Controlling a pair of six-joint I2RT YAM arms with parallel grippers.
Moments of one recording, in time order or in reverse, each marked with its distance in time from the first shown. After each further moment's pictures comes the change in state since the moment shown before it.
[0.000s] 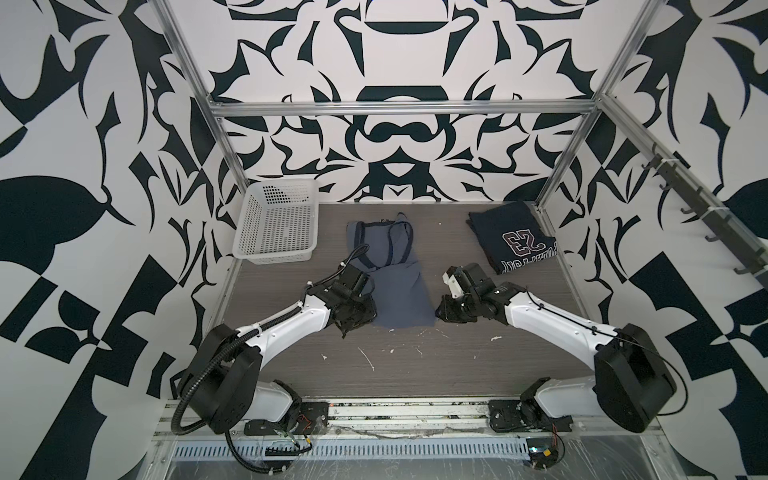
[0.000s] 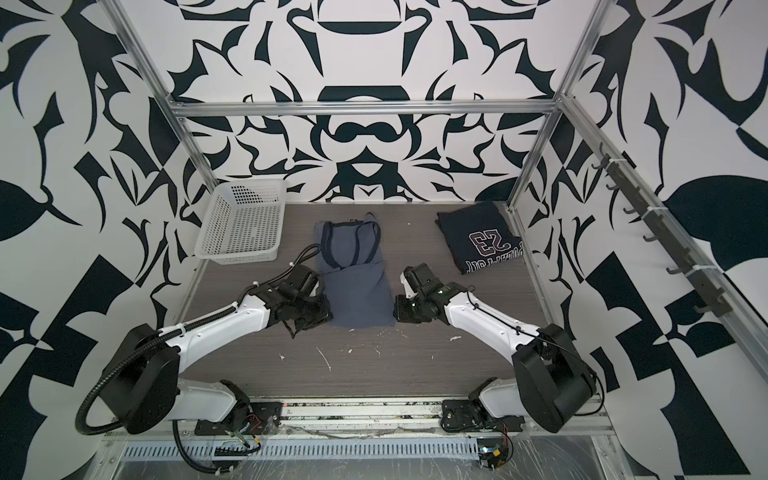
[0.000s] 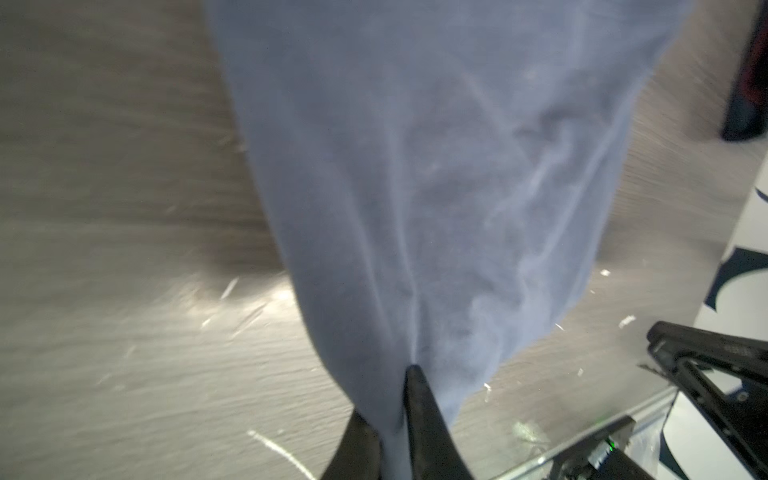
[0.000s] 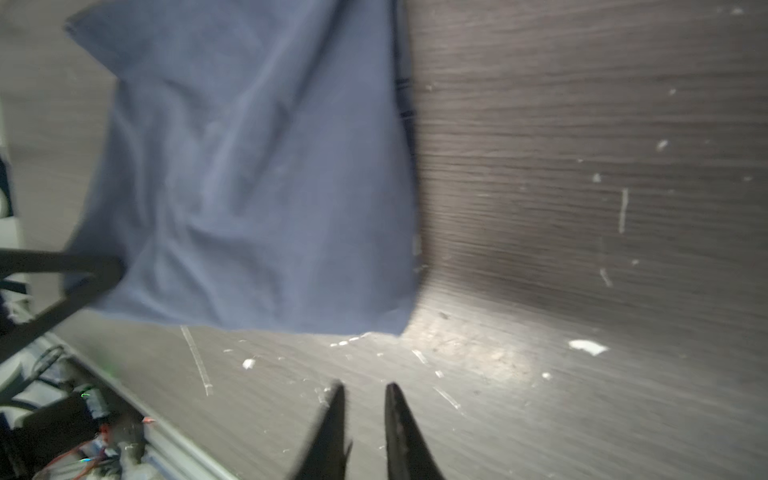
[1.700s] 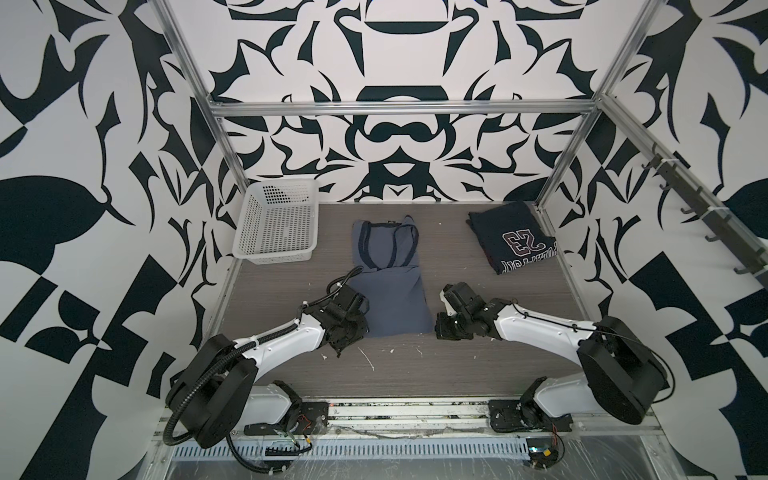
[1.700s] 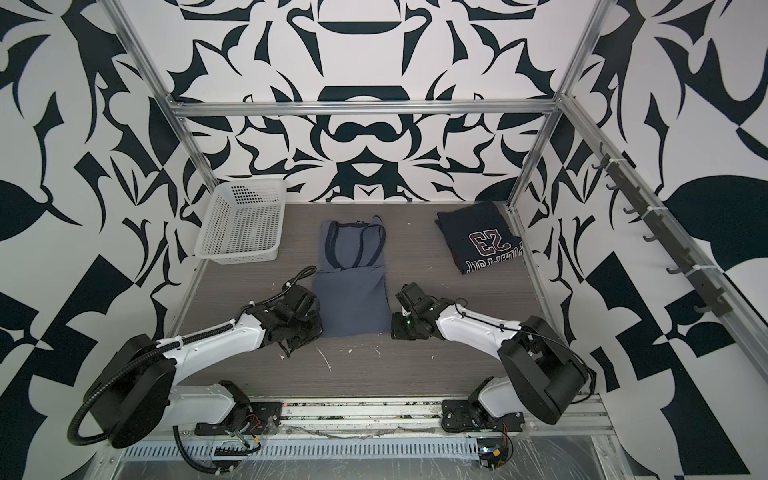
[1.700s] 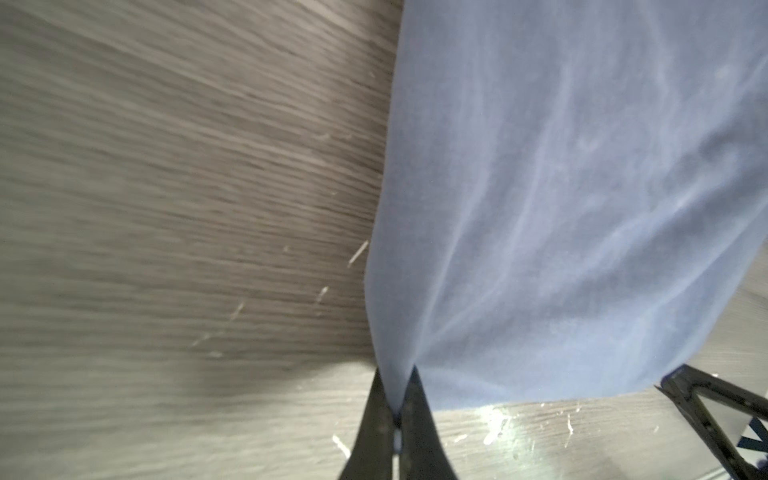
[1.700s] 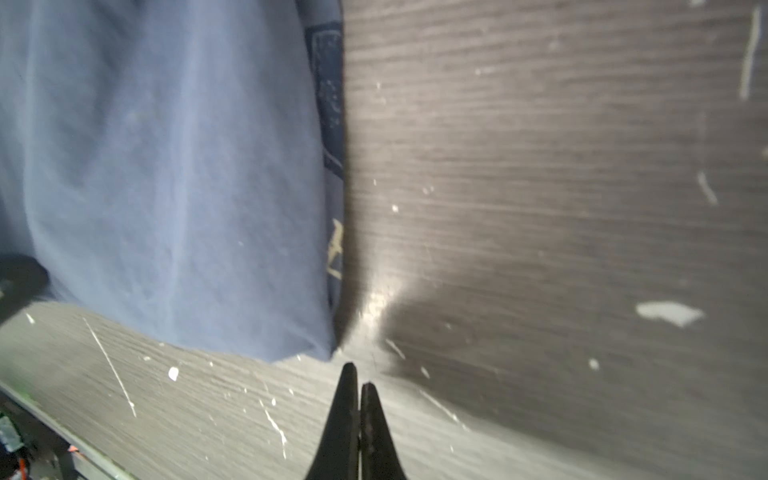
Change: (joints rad) left arm -0.037 -0.083 -0.182 0.092 -0.112 -0.117; right arm 0.128 0.023 -0.120 0.093 0.090 0.092
